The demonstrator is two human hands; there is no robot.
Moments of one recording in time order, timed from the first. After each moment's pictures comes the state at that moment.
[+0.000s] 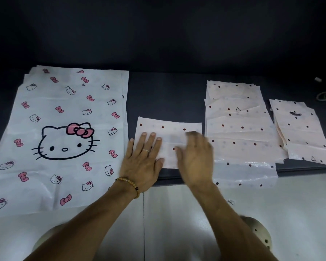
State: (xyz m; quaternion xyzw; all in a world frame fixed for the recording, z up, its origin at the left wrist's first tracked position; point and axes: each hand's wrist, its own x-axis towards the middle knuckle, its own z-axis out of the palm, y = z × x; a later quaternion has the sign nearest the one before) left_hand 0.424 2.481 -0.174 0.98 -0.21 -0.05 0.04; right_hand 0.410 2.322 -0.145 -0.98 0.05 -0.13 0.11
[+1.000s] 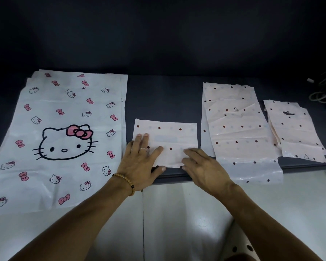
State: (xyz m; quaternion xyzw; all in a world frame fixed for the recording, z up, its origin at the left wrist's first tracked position) left_hand 0.427 2.490 -0.167 0.97 -0.25 -0.08 -0.01; right_hand 0.385 2.264 -0.137 -0.98 -0.21 0.06 0.03
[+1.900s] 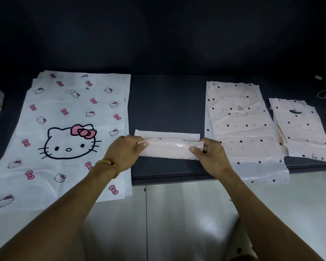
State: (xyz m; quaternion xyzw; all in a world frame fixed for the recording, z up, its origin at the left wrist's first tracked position) left_hand 0.459 2.524 -0.130 0.95 -0.11 -0.15 0.26; right_hand 0.418 2.264 -0.138 -0.91 0.15 0.08 0.37
